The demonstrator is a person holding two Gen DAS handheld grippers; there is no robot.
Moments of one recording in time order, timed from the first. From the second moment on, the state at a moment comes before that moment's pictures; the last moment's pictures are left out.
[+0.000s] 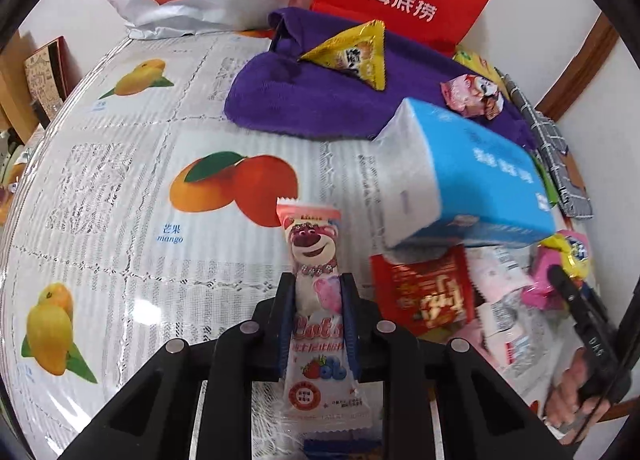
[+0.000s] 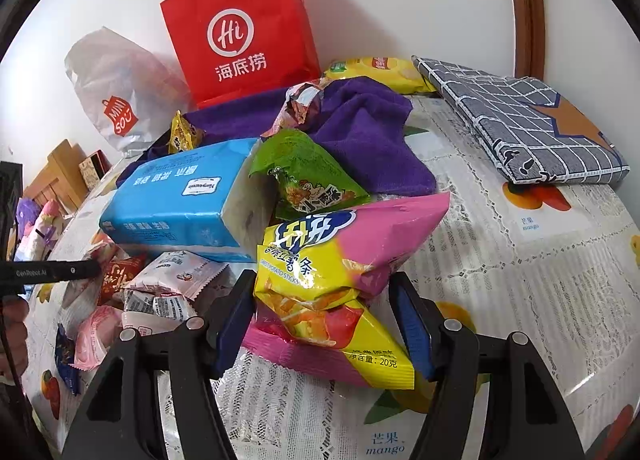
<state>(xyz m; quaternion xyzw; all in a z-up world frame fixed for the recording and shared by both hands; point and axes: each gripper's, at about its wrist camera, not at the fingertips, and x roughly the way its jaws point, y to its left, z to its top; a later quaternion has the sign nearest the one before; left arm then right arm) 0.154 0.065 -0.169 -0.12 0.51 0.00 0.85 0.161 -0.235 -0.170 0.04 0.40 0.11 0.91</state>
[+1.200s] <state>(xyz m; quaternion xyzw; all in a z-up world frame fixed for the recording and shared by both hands) 0.146 0.060 -0.176 -0.02 0.42 0.03 0.91 0.174 -0.235 -0.177 0.04 0.43 0.10 0.90</state>
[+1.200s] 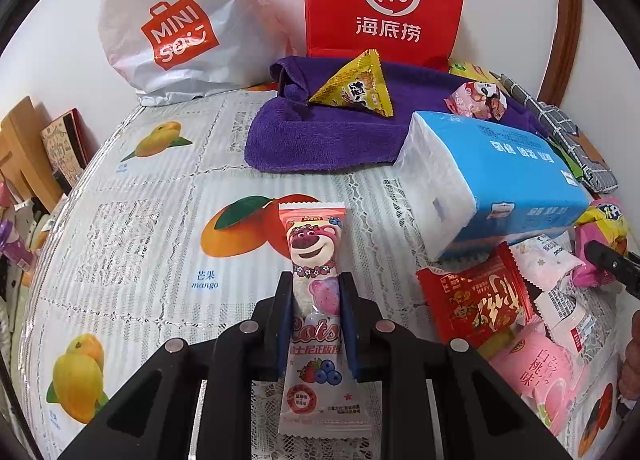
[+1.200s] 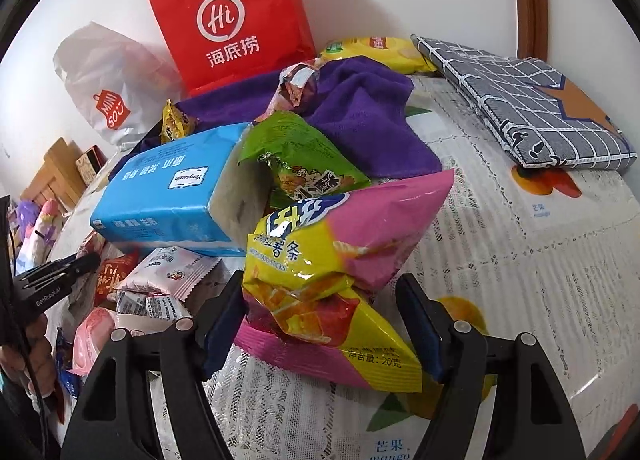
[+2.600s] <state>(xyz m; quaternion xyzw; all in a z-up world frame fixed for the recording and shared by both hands) 0.218 0.068 -0.073 -0.04 0.35 0.00 0.94 0.259 -0.185 -0.059 0.01 0.31 0.12 0.94</state>
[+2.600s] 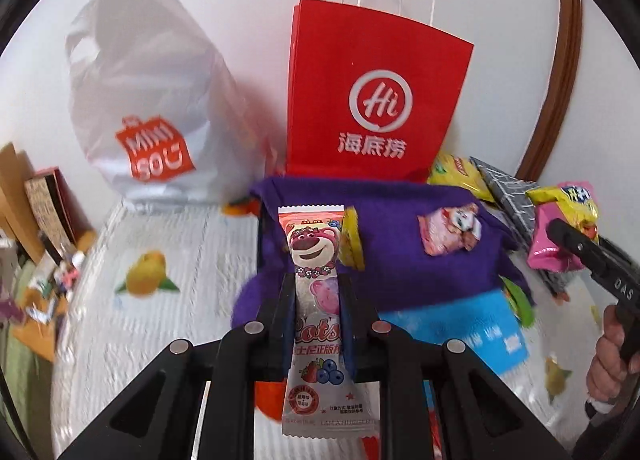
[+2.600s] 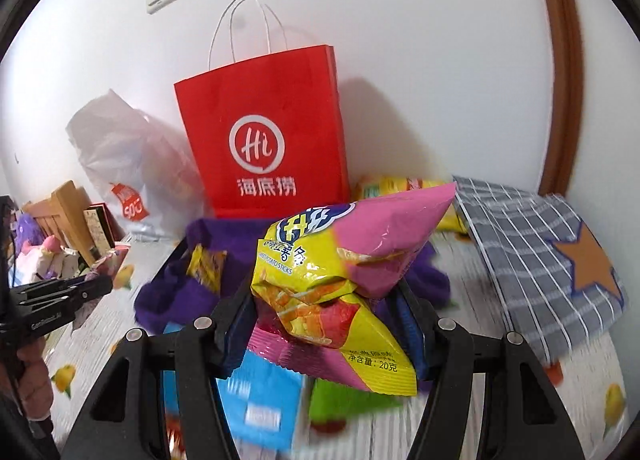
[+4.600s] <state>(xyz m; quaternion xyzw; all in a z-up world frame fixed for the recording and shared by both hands) 0.247 0.069 -0.121 -0.06 0.41 -0.01 0.91 0.288 -0.200 -0.113 -0.01 0.38 0.08 0.92</state>
